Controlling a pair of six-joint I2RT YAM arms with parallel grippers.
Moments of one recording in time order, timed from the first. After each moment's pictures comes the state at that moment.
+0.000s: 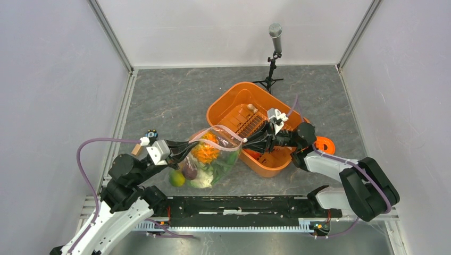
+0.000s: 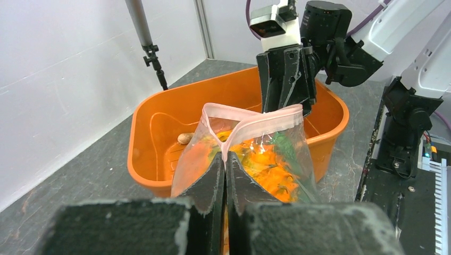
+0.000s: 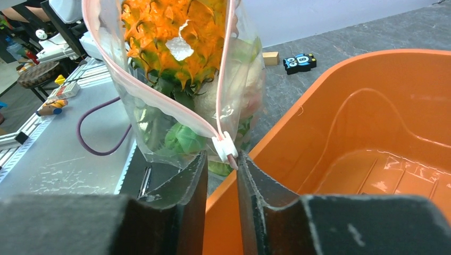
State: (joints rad) left arm -0.69 0.28 0.60 -0.15 0.32 0.11; right arm 0.47 1.29 0.39 1.15 -1.06 0.45
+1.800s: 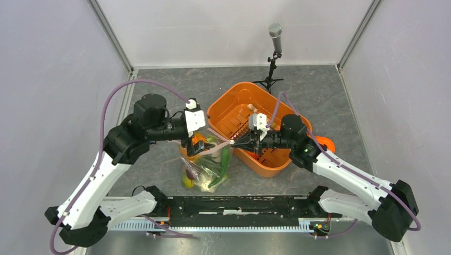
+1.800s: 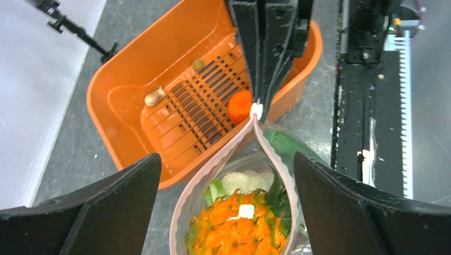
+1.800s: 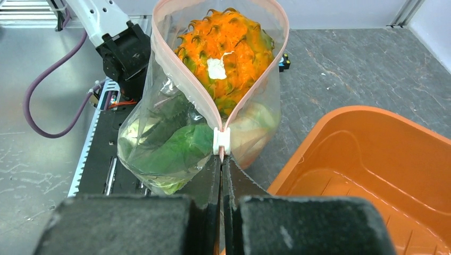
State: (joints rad) left arm -0.69 0.95 1.33 -0.81 0.51 0.50; right arm 0.76 1.04 0.70 0.24 -0.75 -0.11
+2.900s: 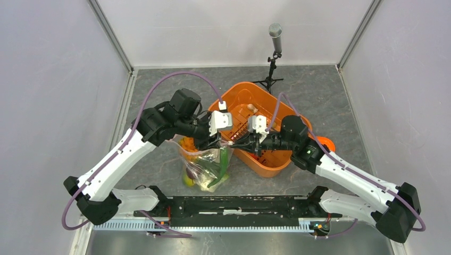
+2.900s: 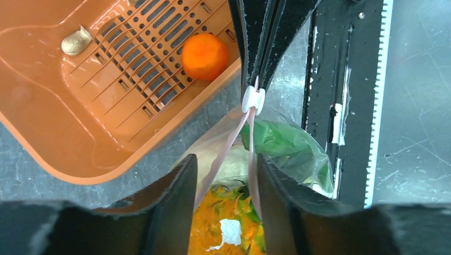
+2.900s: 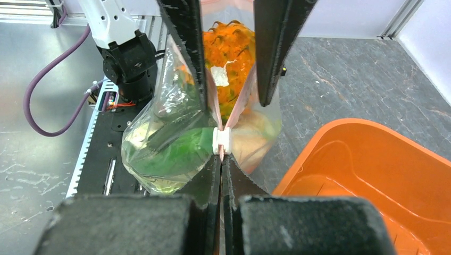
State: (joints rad) left arm -0.77 1.21 1.44 -1.04 0.48 0.55; right arm 0.82 1.00 0.75 0.15 -0.68 -0.16
